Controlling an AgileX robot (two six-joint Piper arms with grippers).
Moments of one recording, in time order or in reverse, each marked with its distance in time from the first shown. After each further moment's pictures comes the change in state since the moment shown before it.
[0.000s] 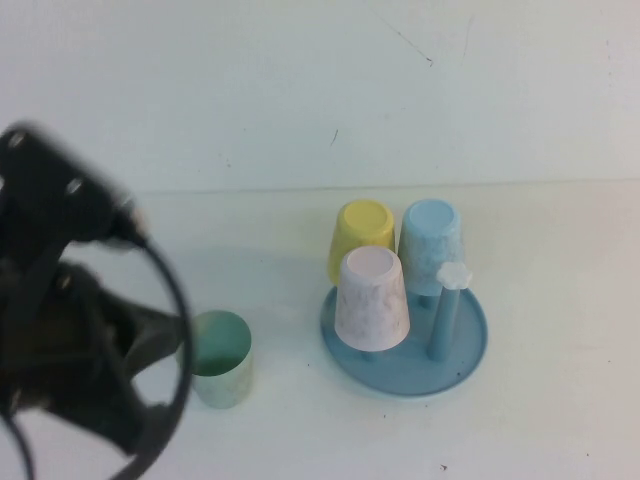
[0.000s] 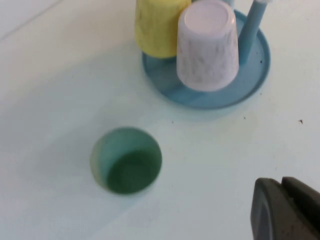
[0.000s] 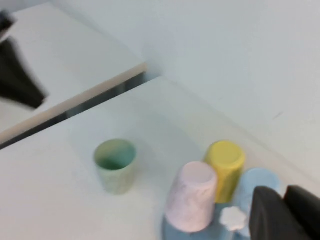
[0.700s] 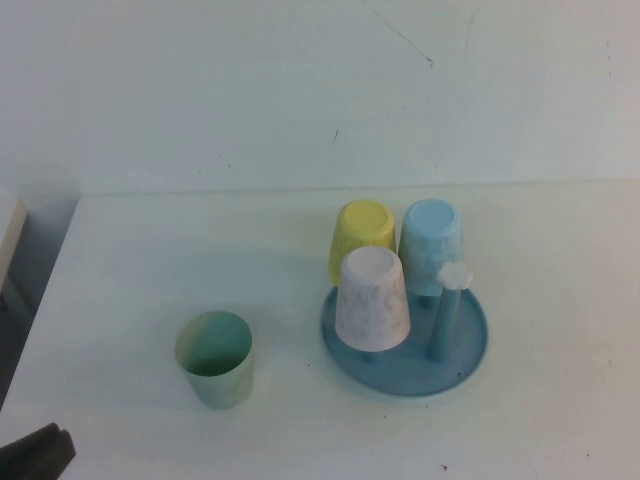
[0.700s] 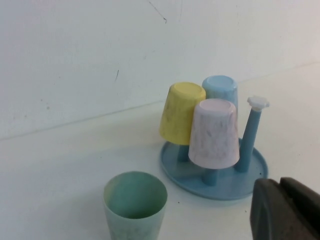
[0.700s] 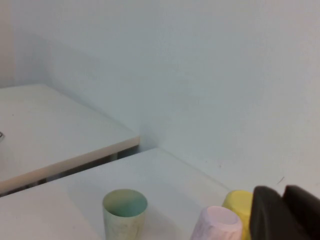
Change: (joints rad) right arm 0.010 -0.419 0.570 0.414 -0.201 -0.409; left arm 0.000 -0.760 0.644 0.001 -0.470 -0.173
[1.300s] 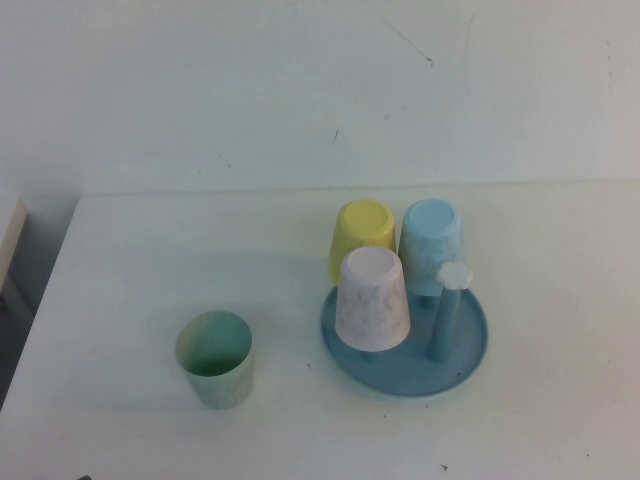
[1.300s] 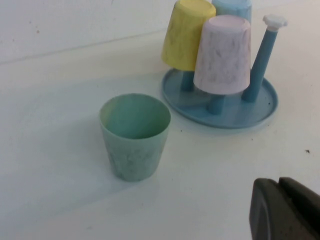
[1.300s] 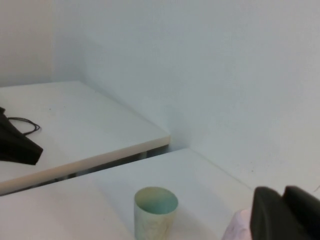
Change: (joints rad) right arm 0.158 -0.005 0.020 -0.012 -0.058 -0.014; left arm 0.000 -0.005 0.097 0.000 0.073 0.000
